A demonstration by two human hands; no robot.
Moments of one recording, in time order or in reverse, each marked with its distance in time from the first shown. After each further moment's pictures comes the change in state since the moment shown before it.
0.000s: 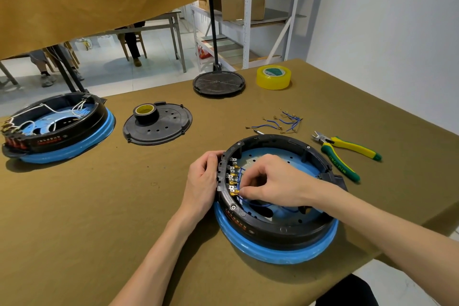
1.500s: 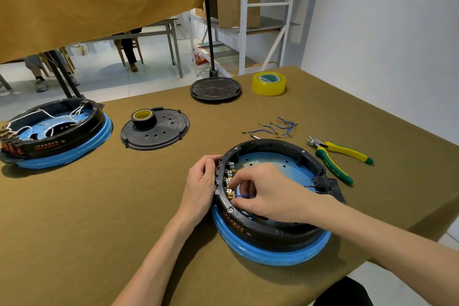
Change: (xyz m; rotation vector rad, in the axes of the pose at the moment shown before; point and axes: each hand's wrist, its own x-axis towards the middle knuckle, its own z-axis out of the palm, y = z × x) left_hand 0.000 -0.003 -0.001 0.033 -0.001 0.030; right_hand -0.010 -0.012 0.015 -0.204 0.167 -0.075
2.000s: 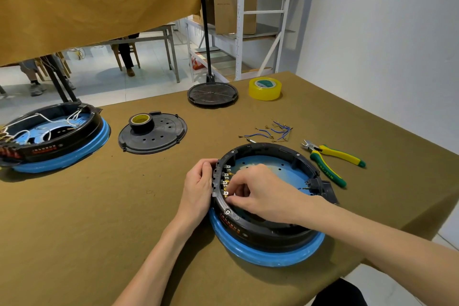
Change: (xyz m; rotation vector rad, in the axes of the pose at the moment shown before) left_hand -0.001 -0.001 0.001 -0.009 0.013 -0.004; right_hand 0.002 -0.008 -0.001 -0.071 -0.018 0.018
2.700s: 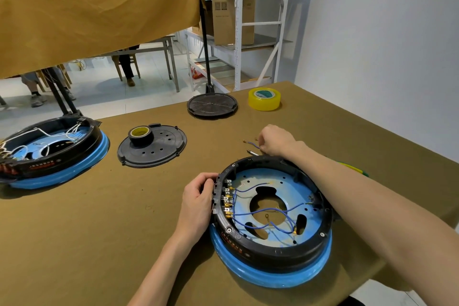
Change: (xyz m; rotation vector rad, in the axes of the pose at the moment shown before) left_hand 0.006 -0.001 -0.001 -0.003 0.023 -0.016; right_hand 0.130 0.144 -0.057 -0.490 0.016 0.426
